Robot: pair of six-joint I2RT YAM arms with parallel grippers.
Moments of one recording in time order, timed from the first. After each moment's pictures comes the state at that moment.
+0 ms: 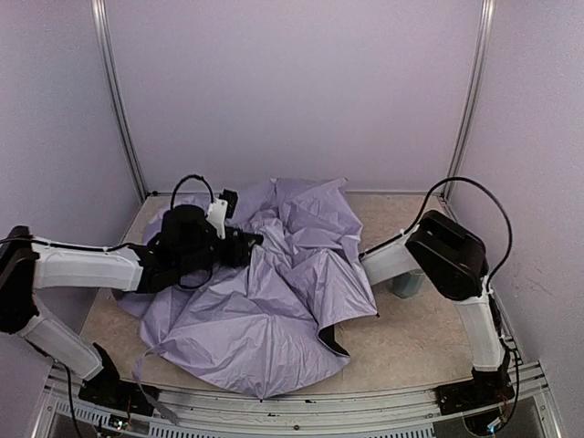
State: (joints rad) left arm -0.76 1.38 0.79 0.32 -0.06 -0.21; right arm 0.94 2.17 1.35 0.53 -0.37 -0.11
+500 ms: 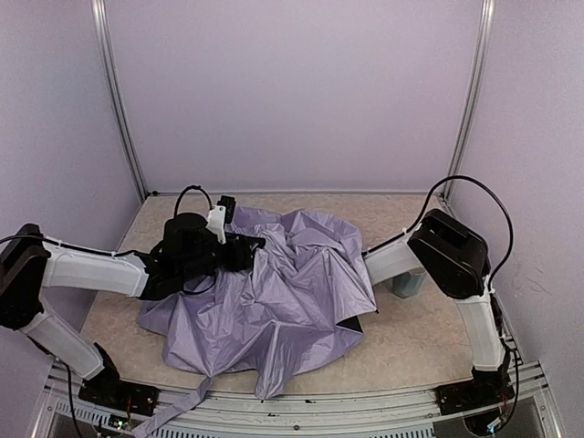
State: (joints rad) left arm -0.75 1.52 0.70 0.53 -0.05 -0.34; right arm 0.91 2.24 1.31 0.49 -0.39 -0.11
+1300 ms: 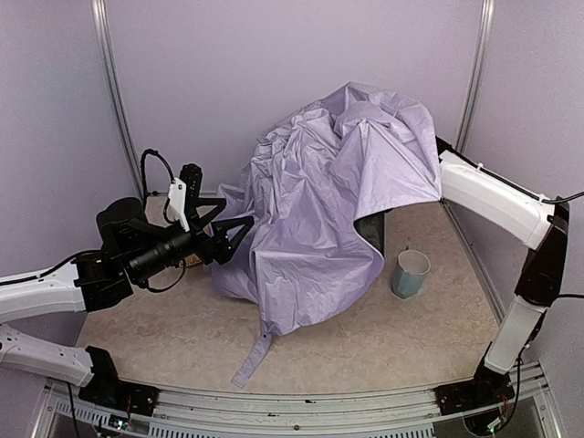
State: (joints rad) left arm -0.90 1.03 0.71 0.34 -0.06 -0.09; right arm 0.80 1.73 1.75 -0.59 0.05 -0.42
